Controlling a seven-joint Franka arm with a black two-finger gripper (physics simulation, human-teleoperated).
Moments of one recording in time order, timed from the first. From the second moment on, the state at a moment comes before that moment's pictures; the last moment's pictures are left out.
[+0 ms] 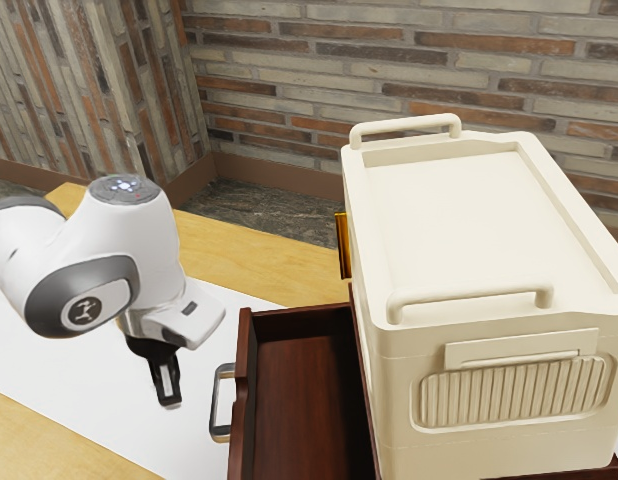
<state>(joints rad) -0.08 -0.57 -0.32 -2.62 -0.08 2.02 0.45</state>
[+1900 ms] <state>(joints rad) -0.06 -0.16 -0.51 -2.33 -0.13 2.41 0.59</state>
